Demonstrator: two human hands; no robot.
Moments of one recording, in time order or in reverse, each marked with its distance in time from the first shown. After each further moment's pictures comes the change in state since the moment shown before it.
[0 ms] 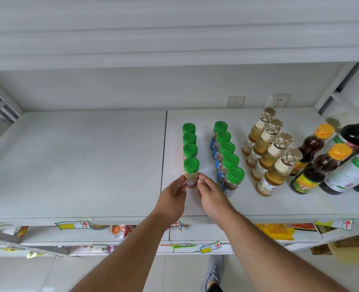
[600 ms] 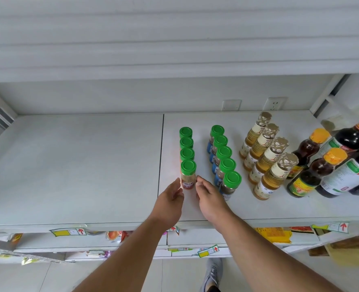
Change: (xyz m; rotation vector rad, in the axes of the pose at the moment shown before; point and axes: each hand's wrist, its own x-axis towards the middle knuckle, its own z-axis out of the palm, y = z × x) left_hand -0.004 0.014 -0.002 -0.005 0.021 -0.045; right_hand 0.004 -0.003 -0.003 0.023 0.015 -0.005
